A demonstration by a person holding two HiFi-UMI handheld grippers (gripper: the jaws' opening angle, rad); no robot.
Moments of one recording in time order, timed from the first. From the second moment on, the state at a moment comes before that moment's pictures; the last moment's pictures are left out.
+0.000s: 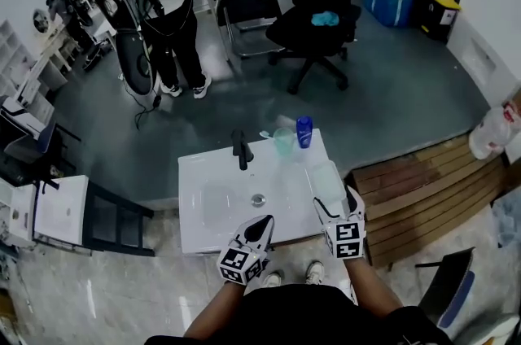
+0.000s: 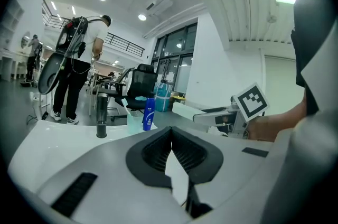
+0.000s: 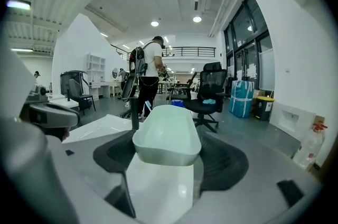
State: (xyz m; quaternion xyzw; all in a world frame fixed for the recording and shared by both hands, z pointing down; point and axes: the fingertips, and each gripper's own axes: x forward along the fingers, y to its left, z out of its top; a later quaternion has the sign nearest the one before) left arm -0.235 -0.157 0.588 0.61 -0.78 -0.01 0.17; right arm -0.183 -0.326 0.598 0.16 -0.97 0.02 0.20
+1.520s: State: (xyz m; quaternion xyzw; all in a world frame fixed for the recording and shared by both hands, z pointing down) left arm -0.242 -0.152 0.549 0.61 -0.78 -0.03 0.12; right arm -0.165 -0.302 0.535 0.18 -0.97 -0.02 0.15
